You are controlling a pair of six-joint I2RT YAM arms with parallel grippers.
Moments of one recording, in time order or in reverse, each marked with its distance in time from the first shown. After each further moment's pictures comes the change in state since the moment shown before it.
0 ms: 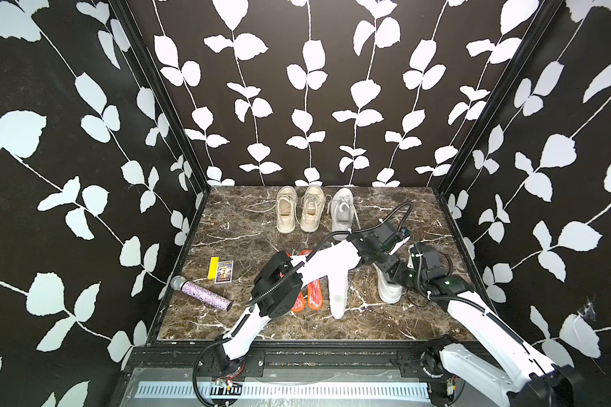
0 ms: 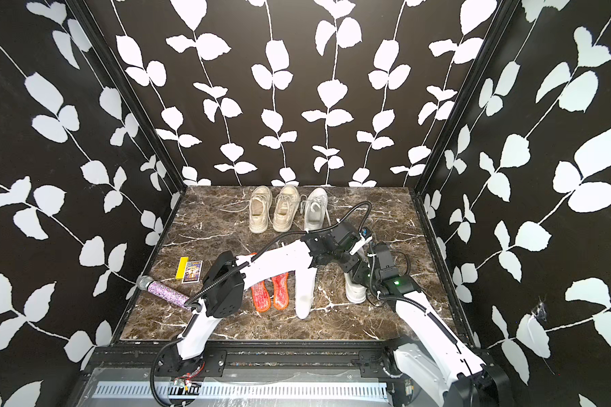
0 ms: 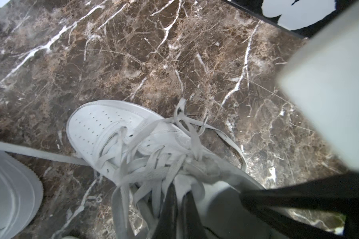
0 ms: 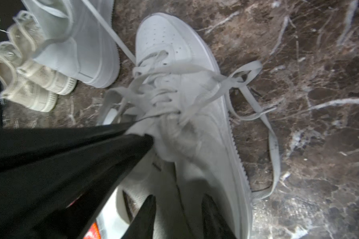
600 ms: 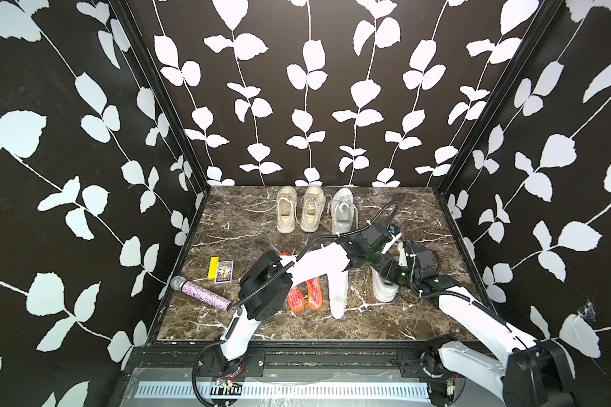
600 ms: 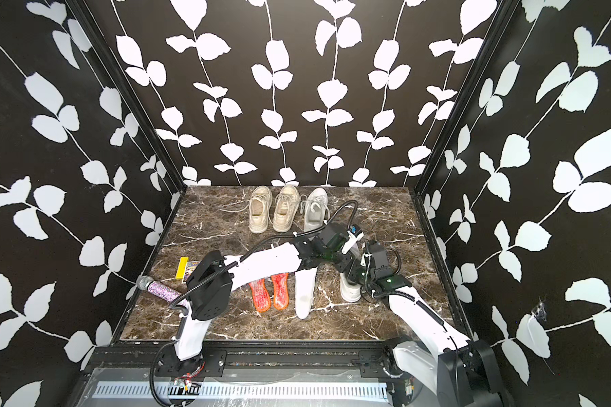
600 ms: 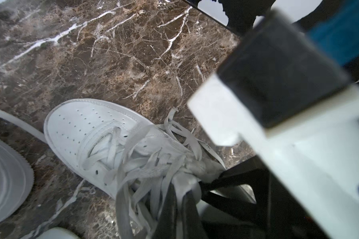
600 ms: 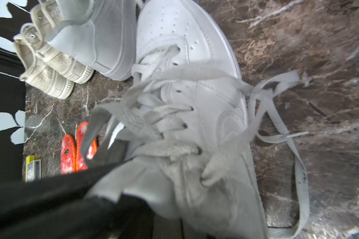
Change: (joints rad) left arm 0.043 -0.130 -0.241 0.212 0.072 -0.108; right arm -0.004 0.089 -0.082 0.253 -0.115 -0.090
